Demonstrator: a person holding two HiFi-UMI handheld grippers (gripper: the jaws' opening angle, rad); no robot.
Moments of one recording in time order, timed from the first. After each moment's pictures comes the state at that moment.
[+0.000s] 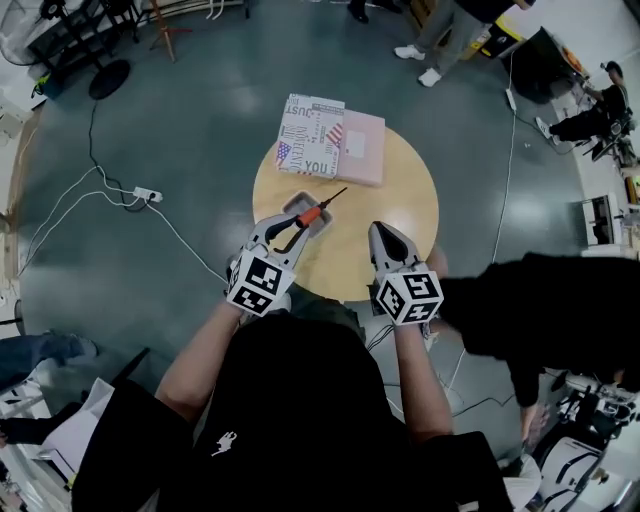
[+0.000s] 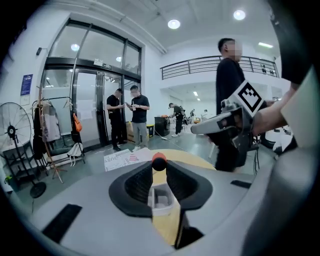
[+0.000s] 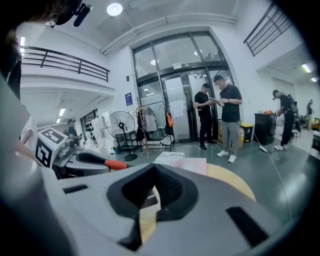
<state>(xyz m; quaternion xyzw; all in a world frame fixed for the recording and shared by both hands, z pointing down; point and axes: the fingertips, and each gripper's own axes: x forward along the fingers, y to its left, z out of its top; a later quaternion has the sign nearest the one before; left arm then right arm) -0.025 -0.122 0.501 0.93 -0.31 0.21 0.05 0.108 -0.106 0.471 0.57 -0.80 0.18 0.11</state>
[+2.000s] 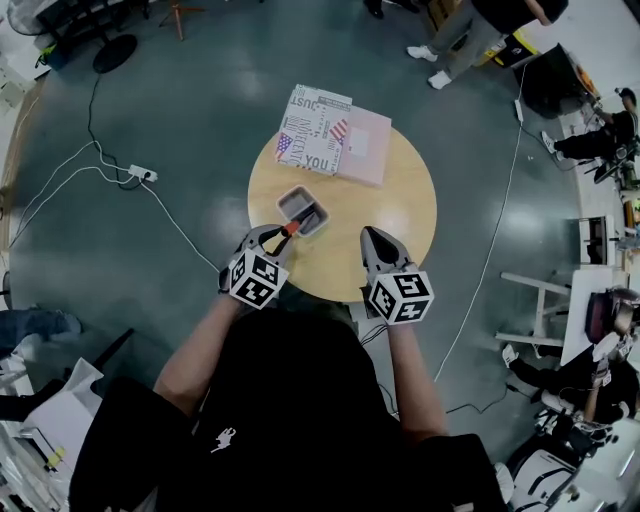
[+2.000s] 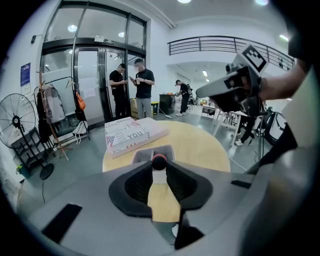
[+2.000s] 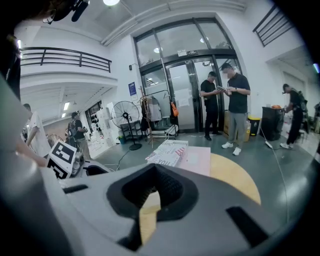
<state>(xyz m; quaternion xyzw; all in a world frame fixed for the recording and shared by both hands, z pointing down) -0.040 -0.114 0.606 0.88 -0.32 0.32 0.11 0.107 -0.114 0.504 0.53 -0.81 0.21 0.16</state>
